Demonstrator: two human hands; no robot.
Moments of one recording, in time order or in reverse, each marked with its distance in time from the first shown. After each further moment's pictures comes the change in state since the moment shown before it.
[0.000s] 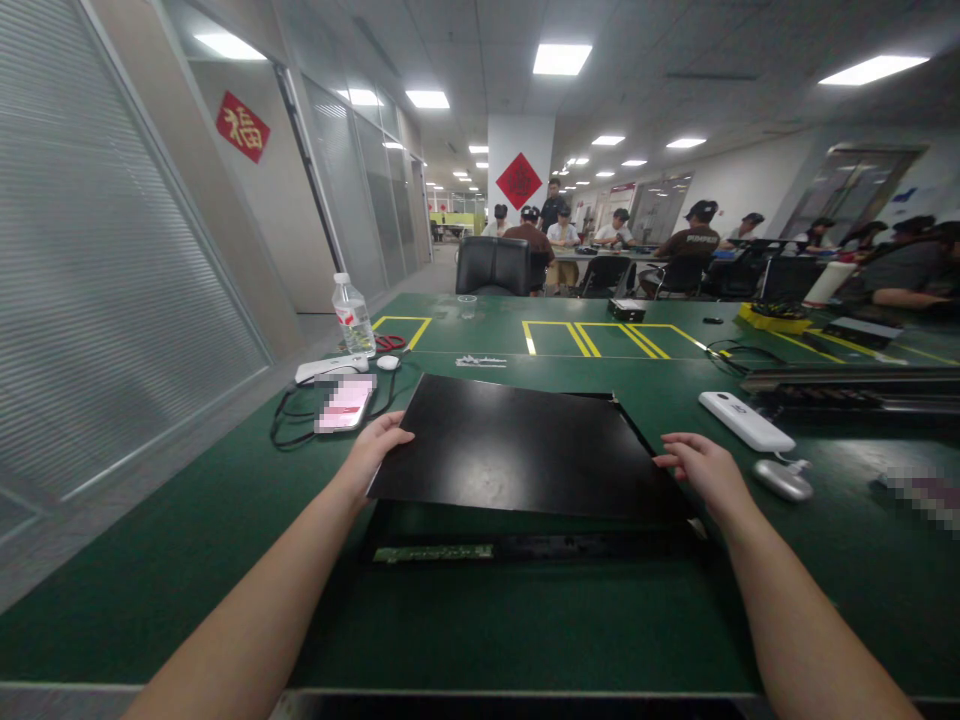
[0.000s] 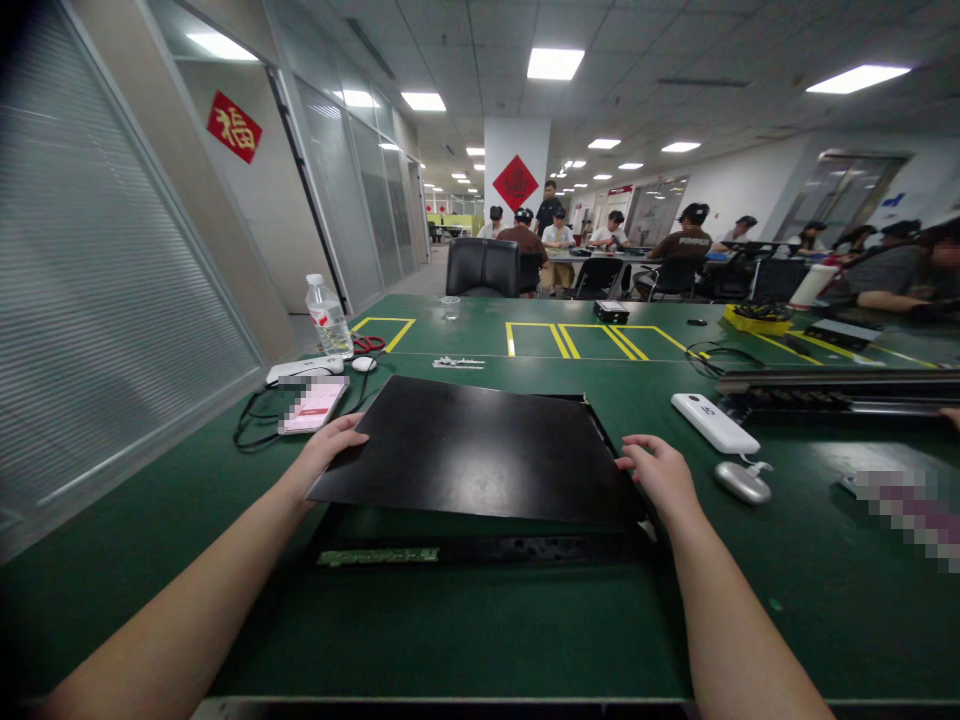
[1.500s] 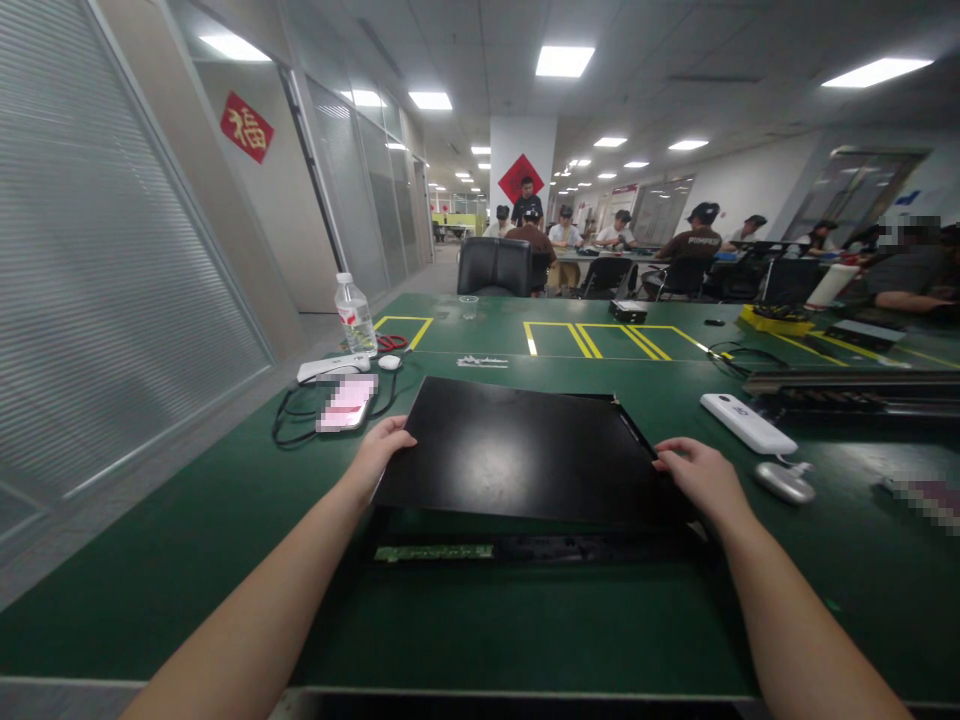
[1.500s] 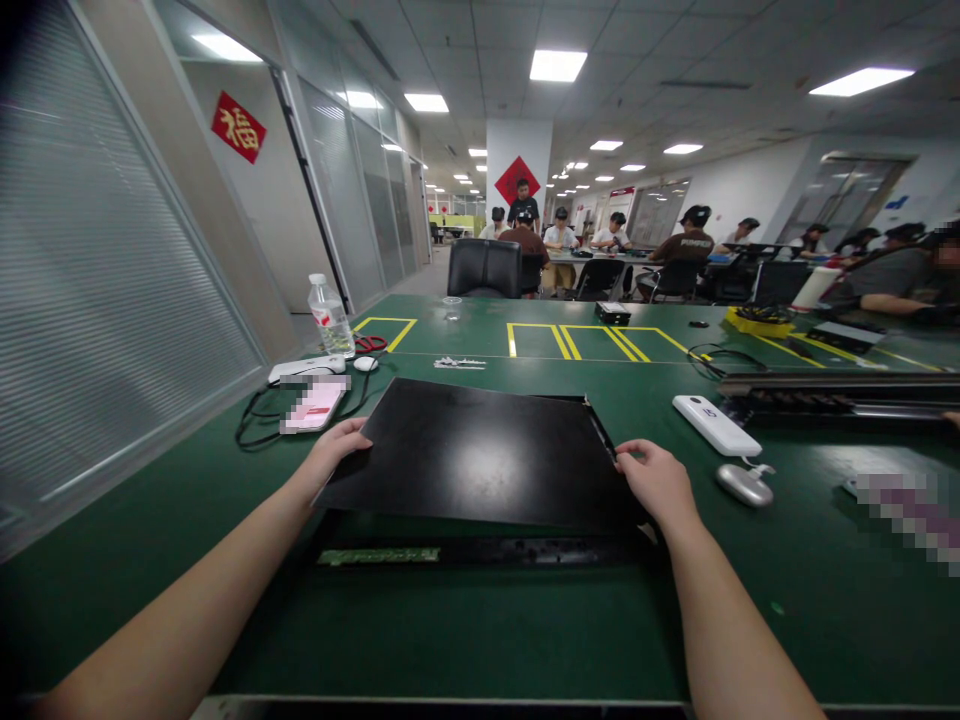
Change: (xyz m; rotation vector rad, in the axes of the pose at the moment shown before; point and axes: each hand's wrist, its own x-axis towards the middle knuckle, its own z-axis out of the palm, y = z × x) left_hand 0.006 -0.010 -0.001 0.124 0.071 -0.020; right_hand -0.006 -0.012 0.001 -0.462 -0.027 -0.034
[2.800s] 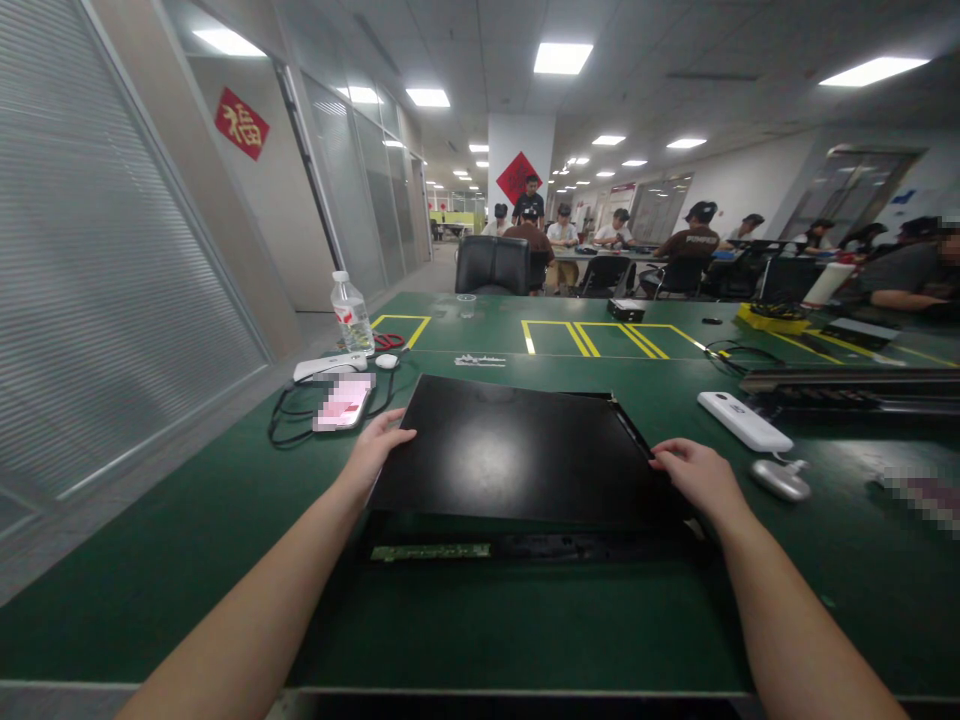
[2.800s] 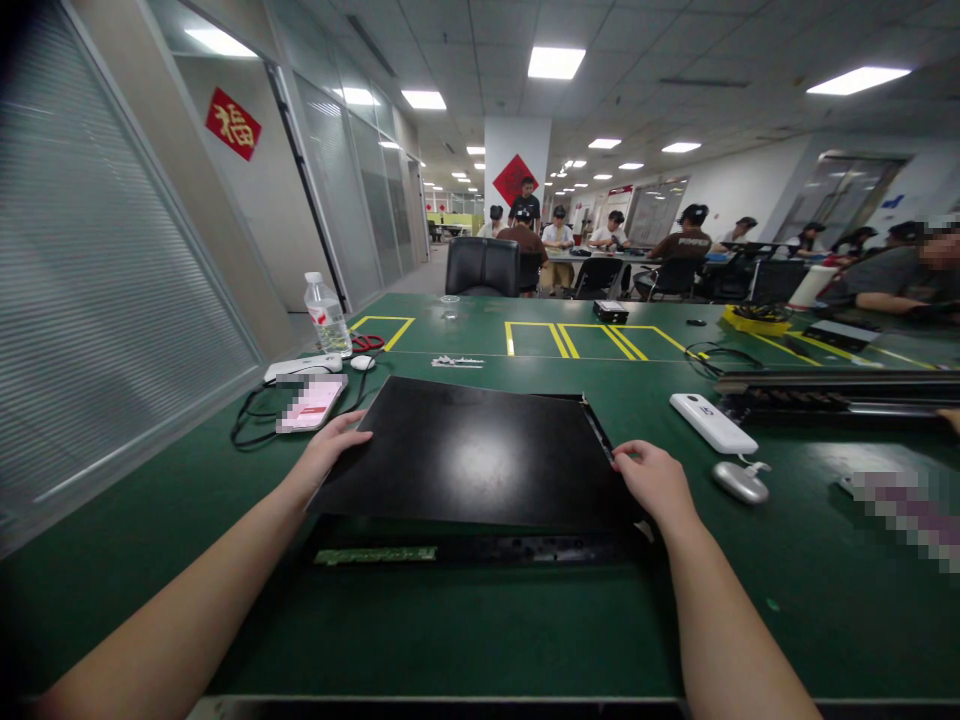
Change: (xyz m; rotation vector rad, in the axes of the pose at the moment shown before) left_hand 0.002 0.000 0.001 -0.042 0.043 0.007; right_hand 0.003 0.005 0.000 -0.028 0.010 -0.066
